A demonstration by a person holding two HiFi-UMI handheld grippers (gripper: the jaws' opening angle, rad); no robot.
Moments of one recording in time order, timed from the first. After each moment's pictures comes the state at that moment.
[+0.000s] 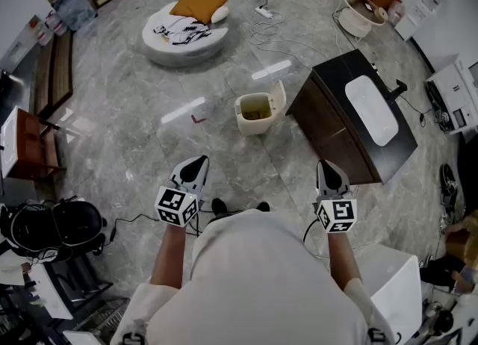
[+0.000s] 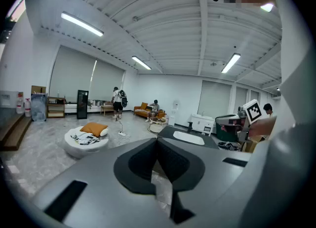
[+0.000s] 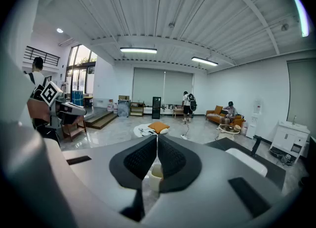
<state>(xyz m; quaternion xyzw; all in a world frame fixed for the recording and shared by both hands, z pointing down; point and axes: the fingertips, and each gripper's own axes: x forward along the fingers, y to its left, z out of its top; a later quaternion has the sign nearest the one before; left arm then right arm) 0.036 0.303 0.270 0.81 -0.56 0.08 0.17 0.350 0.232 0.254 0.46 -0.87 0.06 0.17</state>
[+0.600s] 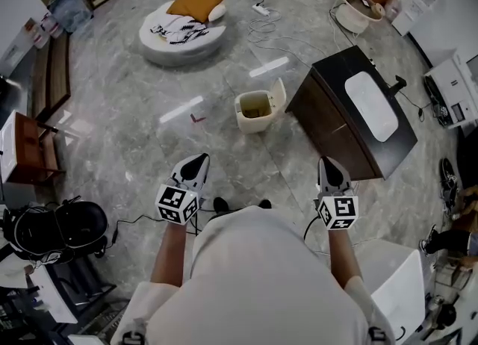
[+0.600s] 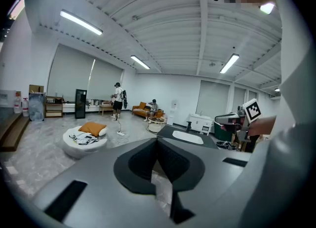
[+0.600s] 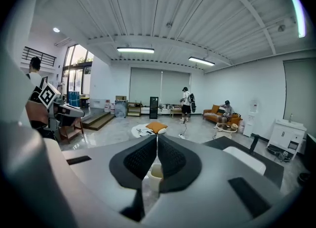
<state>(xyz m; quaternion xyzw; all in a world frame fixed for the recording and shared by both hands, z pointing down) 0.025 0.302 0.270 0.81 -0.55 0.08 0.17 0.342 0.234 0.250 0.47 -0.86 0.06 0.17</state>
